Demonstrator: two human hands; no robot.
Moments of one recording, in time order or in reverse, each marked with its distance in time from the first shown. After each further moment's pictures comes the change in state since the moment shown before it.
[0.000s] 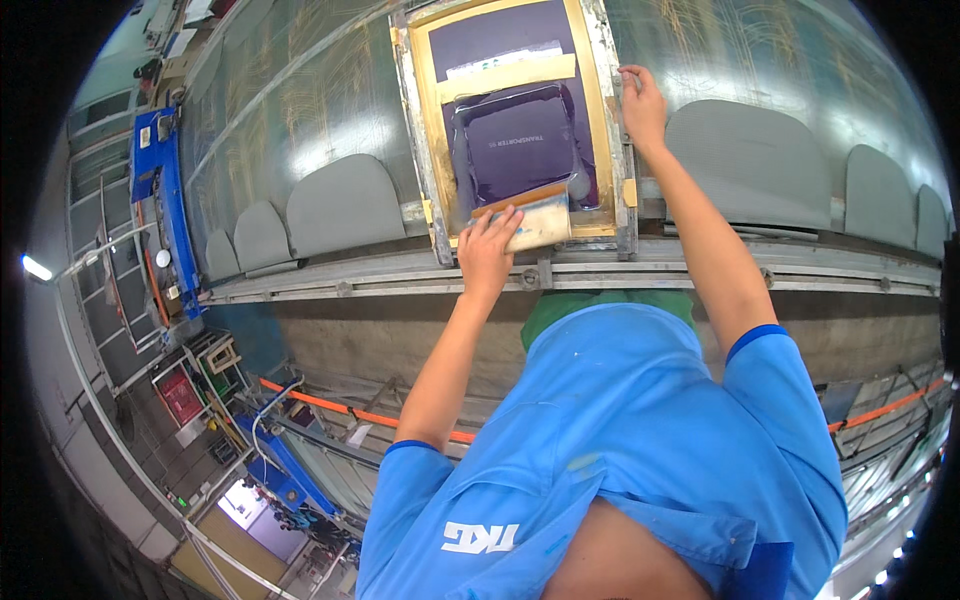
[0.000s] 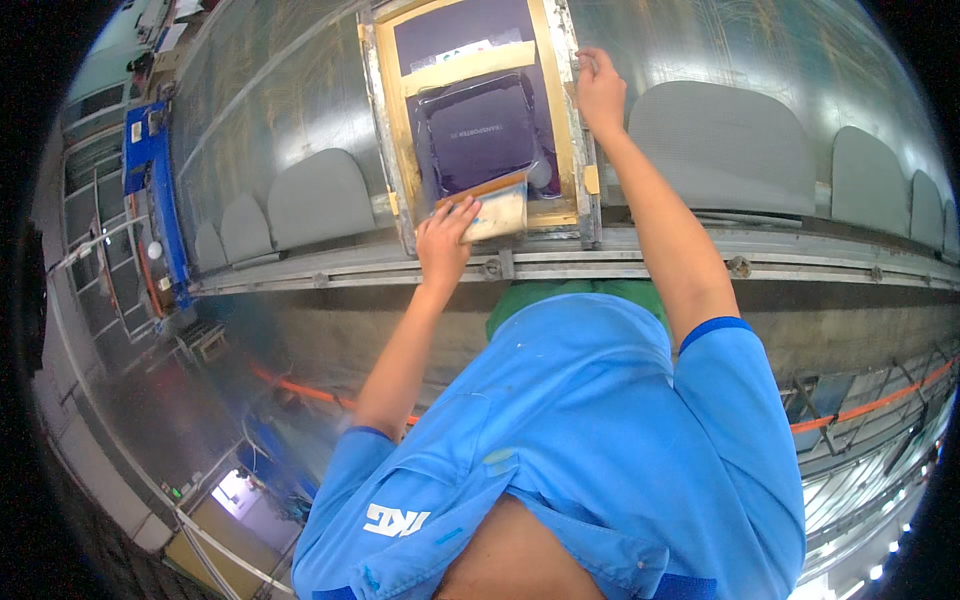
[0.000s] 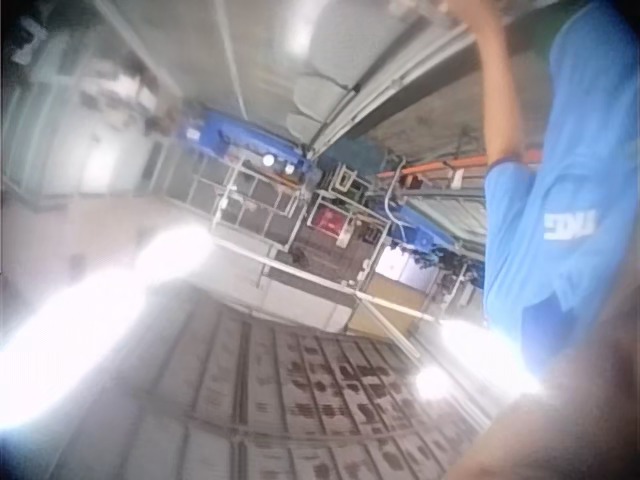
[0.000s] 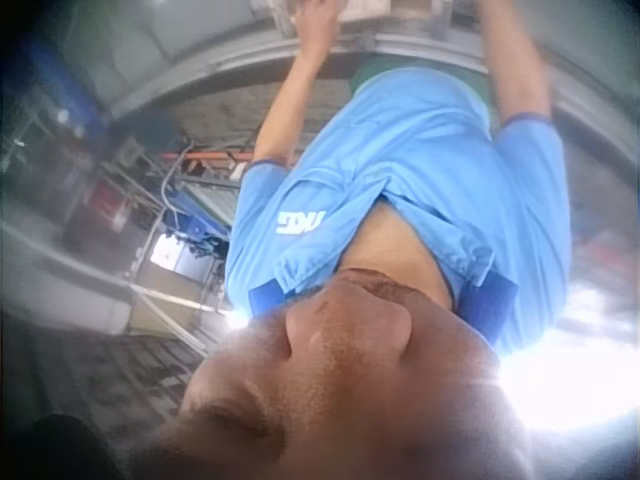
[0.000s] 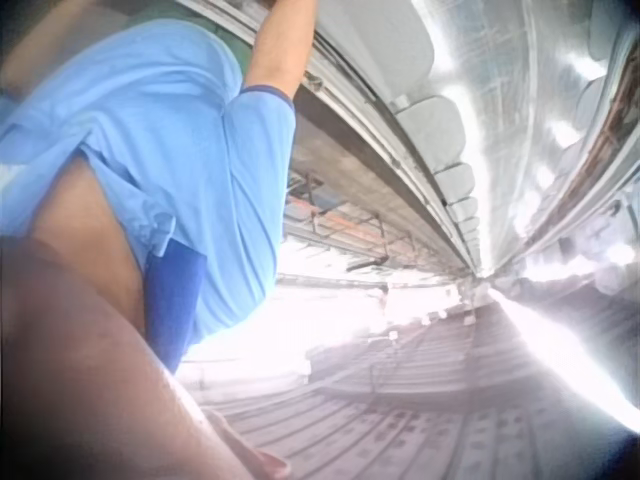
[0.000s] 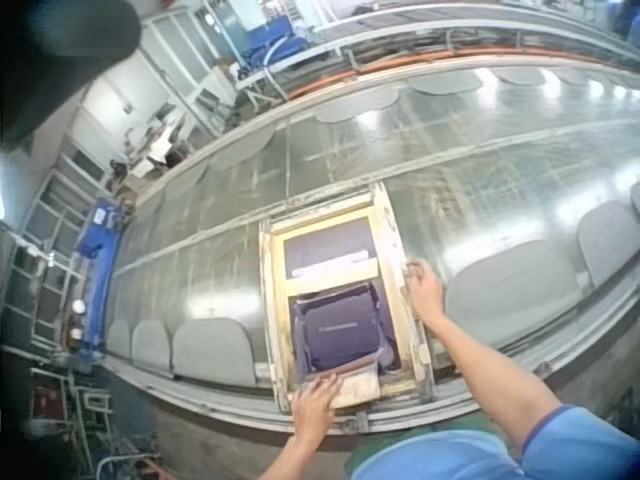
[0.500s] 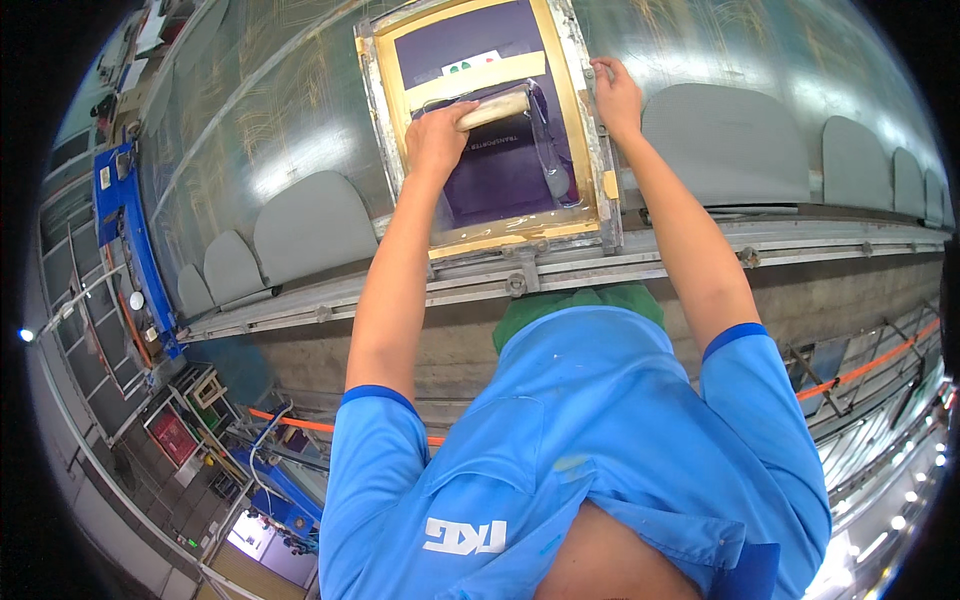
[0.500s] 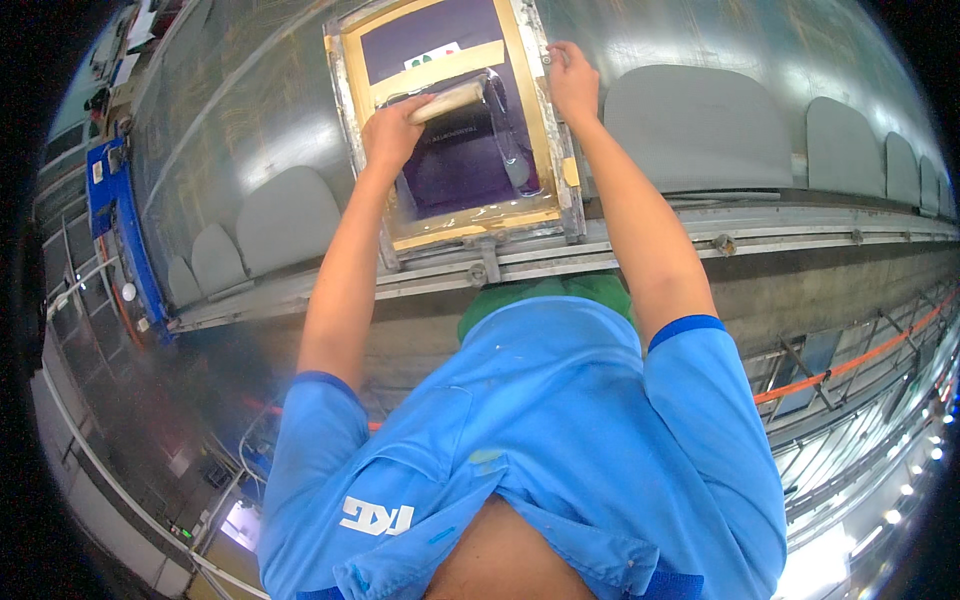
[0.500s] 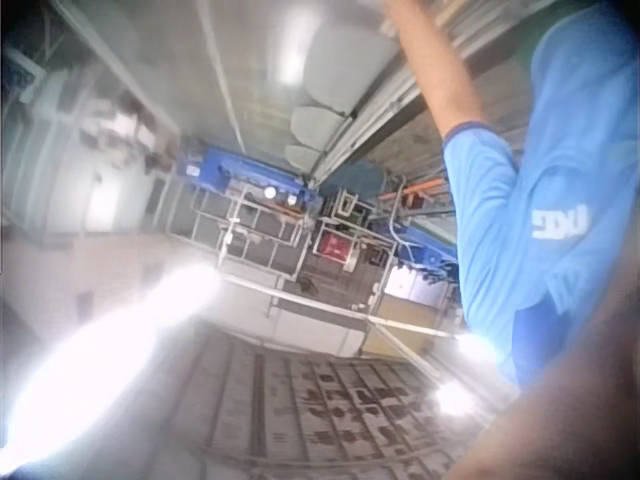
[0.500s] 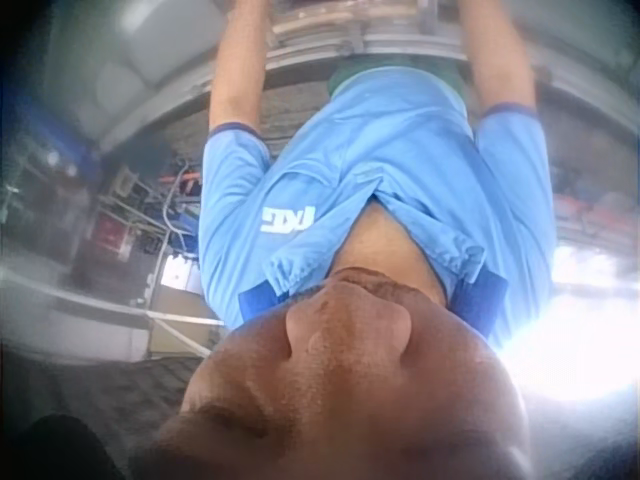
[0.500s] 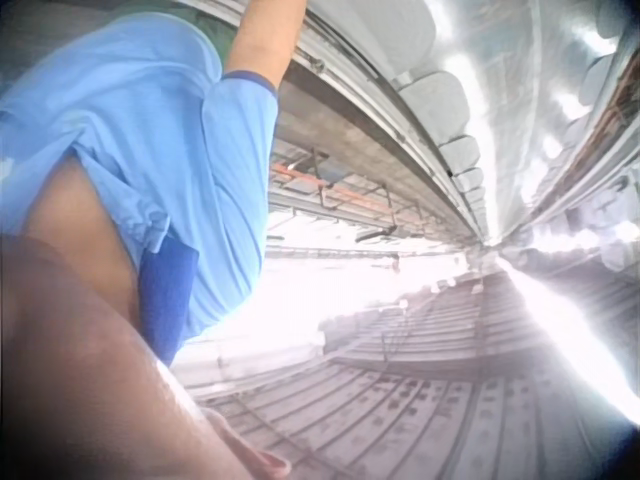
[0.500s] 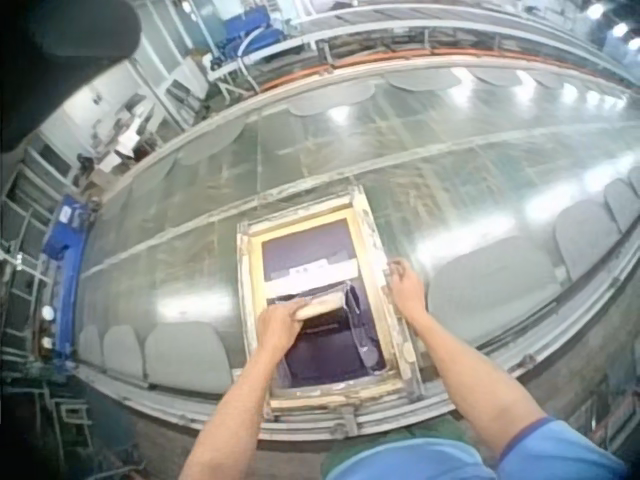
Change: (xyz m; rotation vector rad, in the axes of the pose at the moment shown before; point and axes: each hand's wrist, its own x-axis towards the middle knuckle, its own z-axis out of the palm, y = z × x) left_hand 0.193 -0.051 -0.011 -0.029 -0.099 -0.054; right_hand 0.005 0.011 0.005 -0.097 -0.002 0.066
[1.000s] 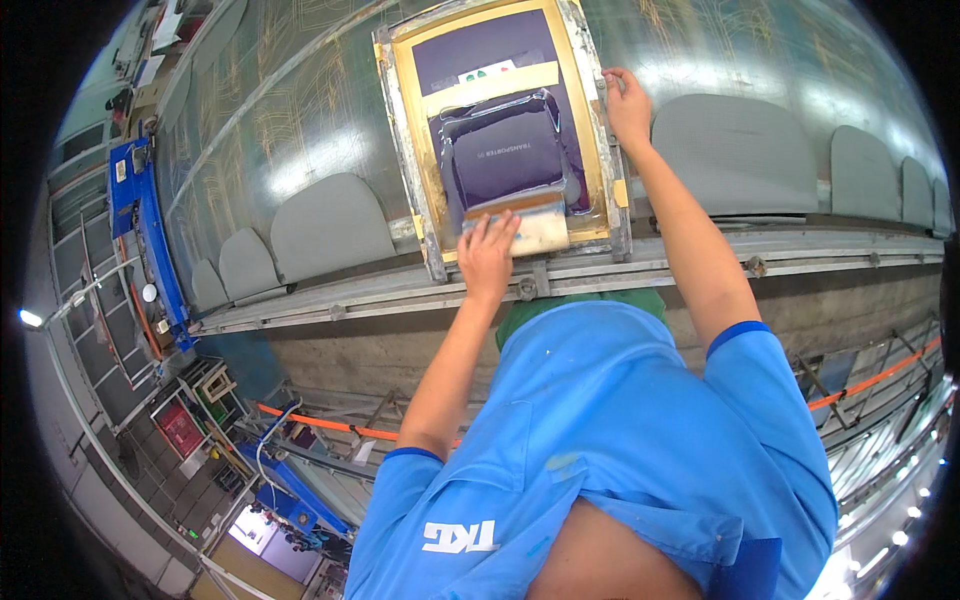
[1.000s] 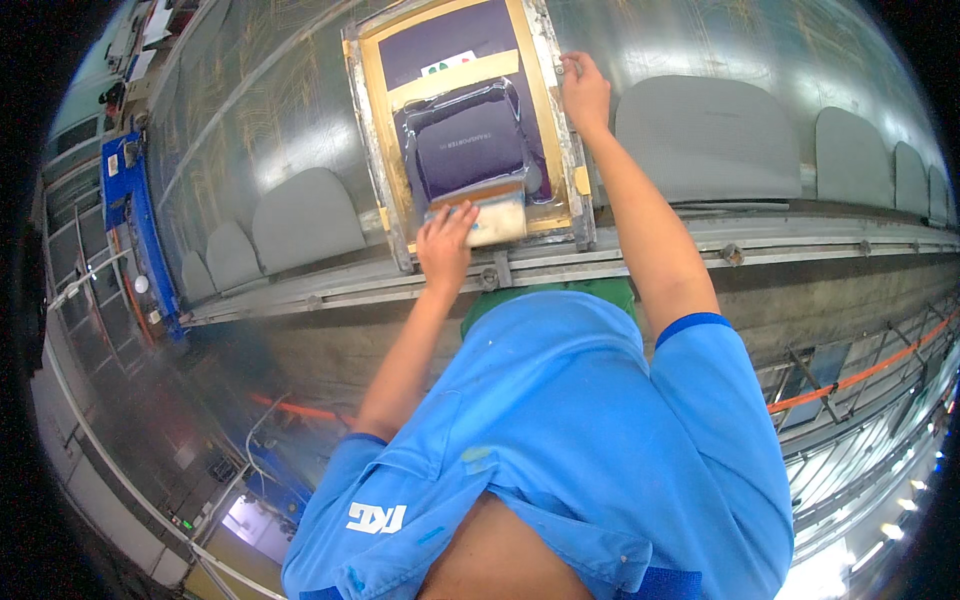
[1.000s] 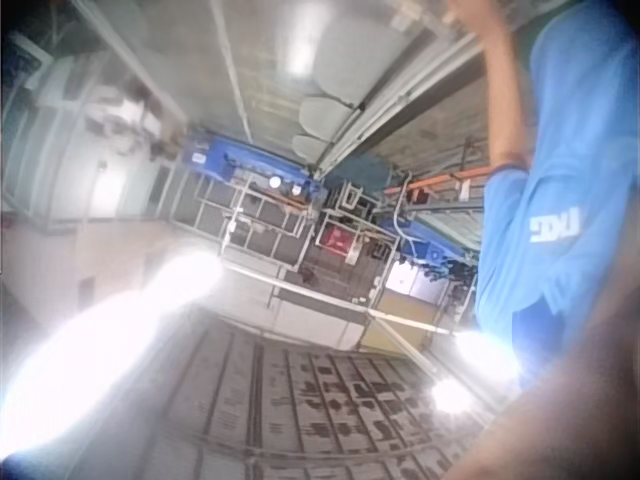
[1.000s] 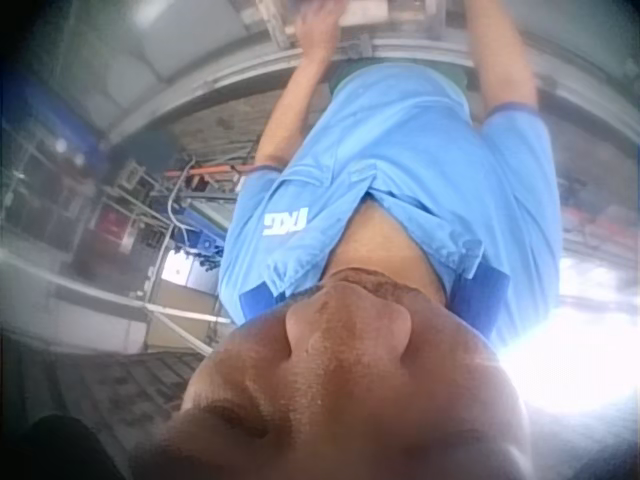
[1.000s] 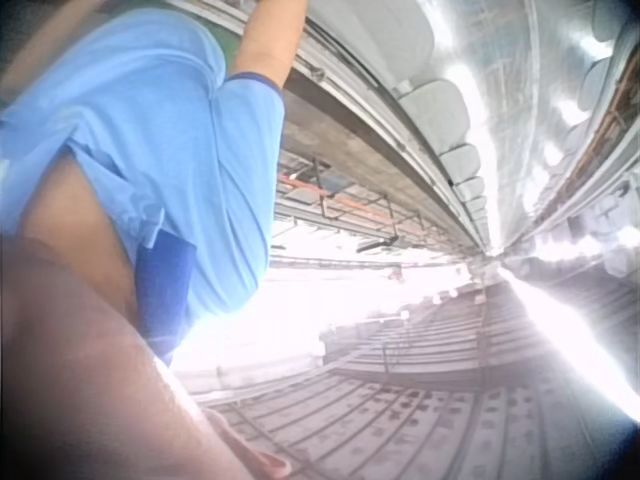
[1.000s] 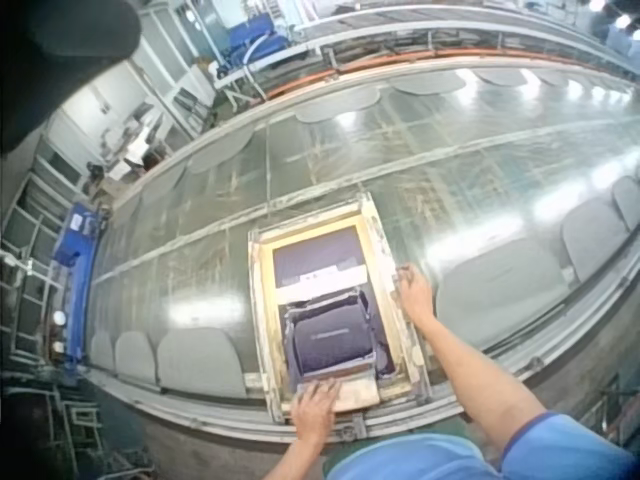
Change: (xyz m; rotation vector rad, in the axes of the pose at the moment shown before) left_hand -0.176 0.045 0.045 0.077 0.159 0.128; right_hand 0.005 0.015 0.004 0.063 0.045 -0.060
